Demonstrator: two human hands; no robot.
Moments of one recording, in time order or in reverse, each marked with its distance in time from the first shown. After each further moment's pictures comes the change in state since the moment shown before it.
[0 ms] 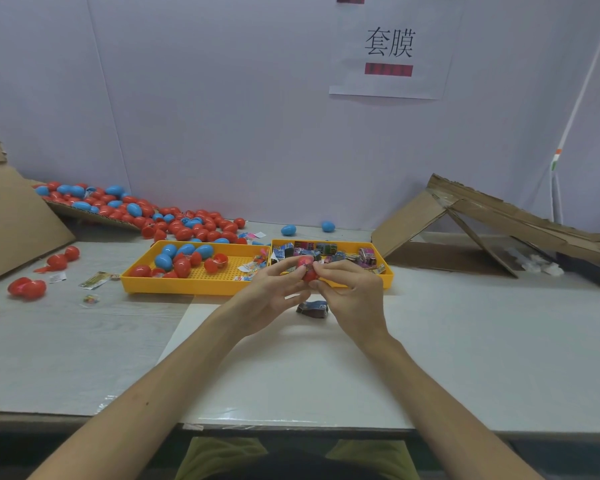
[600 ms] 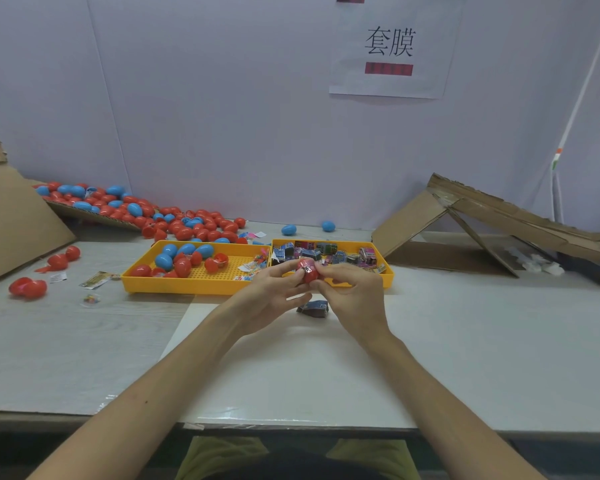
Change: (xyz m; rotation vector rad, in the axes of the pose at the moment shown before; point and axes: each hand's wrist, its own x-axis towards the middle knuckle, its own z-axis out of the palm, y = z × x) left_hand -0.002 0.001 0.001 0.017 -0.001 -0.033; right_hand 0.001 -0.001 -0.001 0.049 -0.033 0.090
